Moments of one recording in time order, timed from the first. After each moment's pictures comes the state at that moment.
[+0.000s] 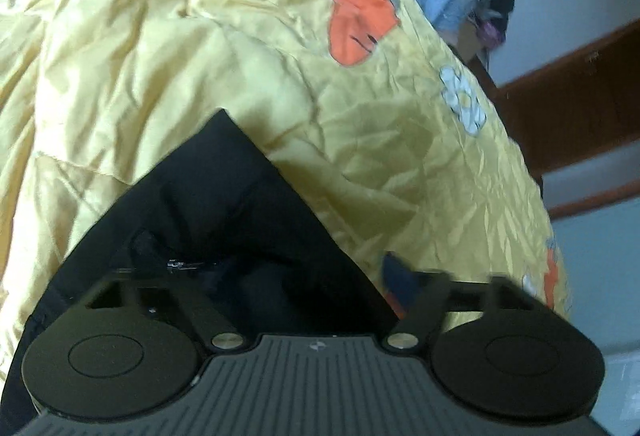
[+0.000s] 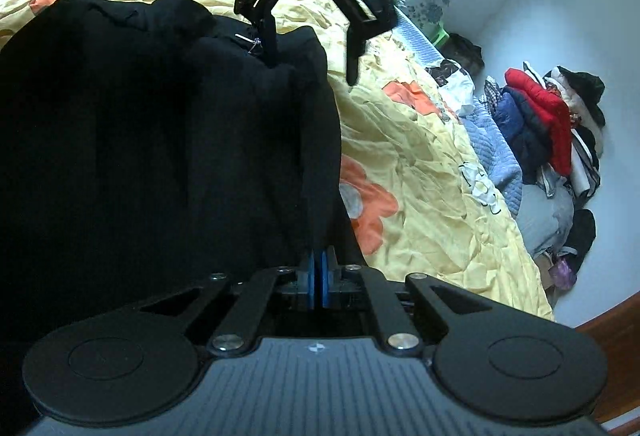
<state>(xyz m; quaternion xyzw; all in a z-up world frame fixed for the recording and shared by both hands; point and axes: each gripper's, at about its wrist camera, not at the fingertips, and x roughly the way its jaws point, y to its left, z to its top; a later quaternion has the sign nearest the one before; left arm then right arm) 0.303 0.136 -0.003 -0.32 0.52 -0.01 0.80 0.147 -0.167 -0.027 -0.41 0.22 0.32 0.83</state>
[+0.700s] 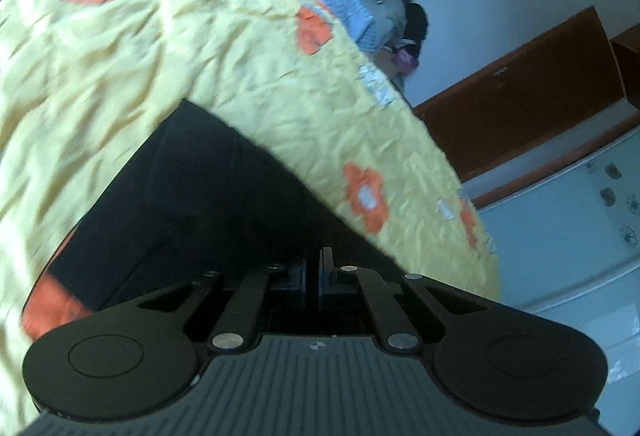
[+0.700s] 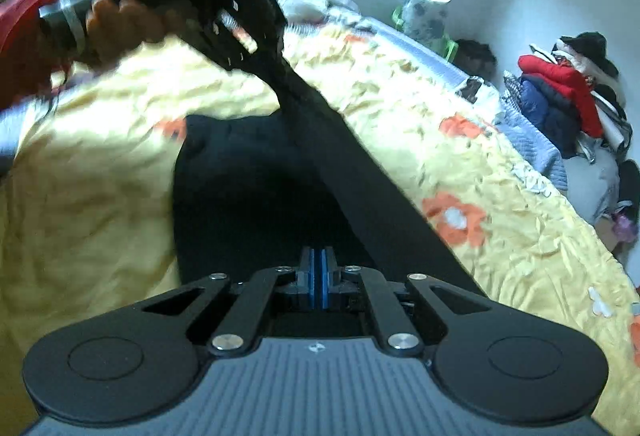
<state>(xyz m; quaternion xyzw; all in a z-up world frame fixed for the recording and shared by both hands) 0.082 0.177 0.031 -0.35 0.42 -0.11 0.83 0.003 -0.164 0.014 -0.28 0.24 0.38 0.85</state>
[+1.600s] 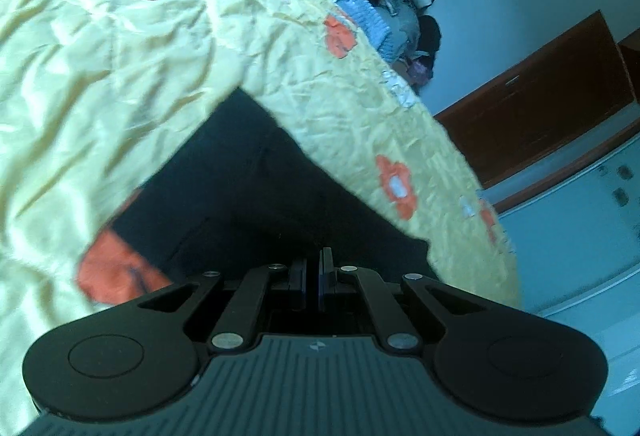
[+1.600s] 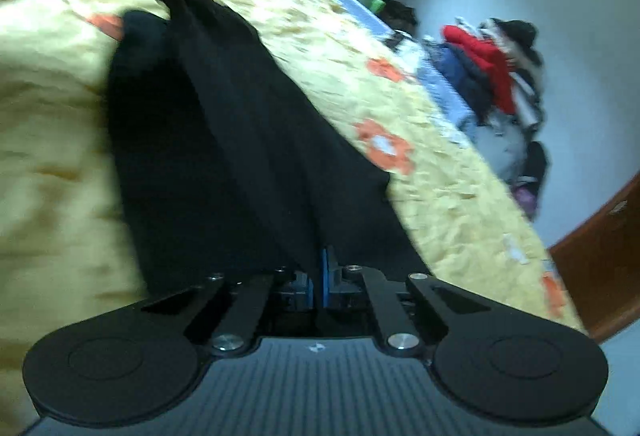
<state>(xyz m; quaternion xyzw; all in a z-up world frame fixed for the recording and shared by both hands) 0.034 0.195 0.017 -0.33 0.41 -0.07 0.85 -0.027 -0.157 -0.028 -0.35 0.25 0.23 0.87</state>
